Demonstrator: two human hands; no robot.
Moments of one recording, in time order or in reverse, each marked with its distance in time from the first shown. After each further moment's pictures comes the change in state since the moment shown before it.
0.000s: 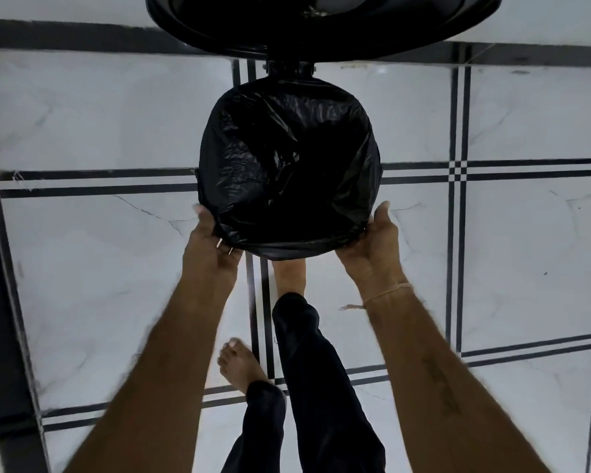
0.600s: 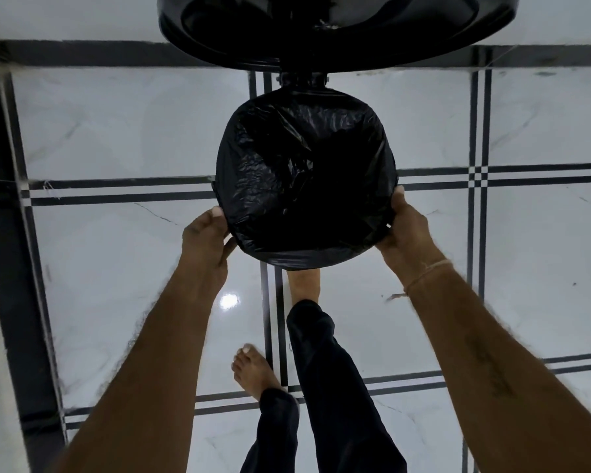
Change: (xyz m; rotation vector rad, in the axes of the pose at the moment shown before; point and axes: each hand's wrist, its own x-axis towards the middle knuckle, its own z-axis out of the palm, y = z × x) left_hand 0.006 0.033 0.001 0.524 0.006 0.170; right_hand 0.011 -0.038 0.023 -0.457 0.131 -0.100
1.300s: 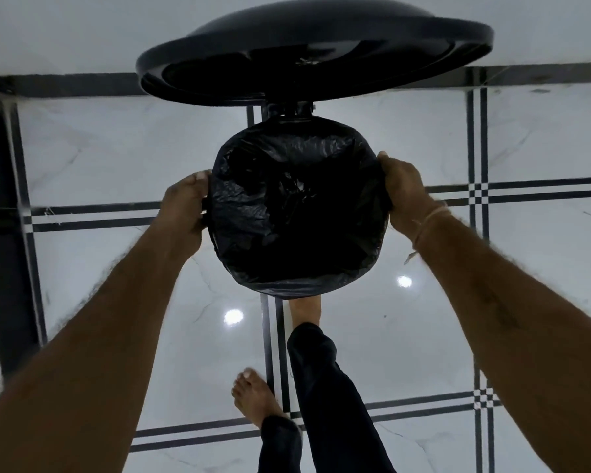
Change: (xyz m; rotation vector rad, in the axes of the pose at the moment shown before) left_hand 0.065 0.073 0.021 0.214 -0.115 0.054; right_hand 0.043 -0.072 0.044 -0.361 -0.121 -0.186
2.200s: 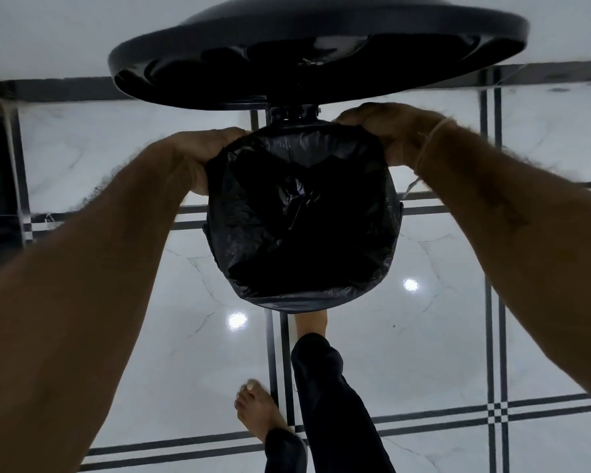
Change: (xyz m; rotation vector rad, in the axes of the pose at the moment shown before) left_hand 0.059 0.071 0.030 0.227 -0.321 -0.236; right_hand 0.053 -0.077 0.040 -0.255 -0.394 0.155
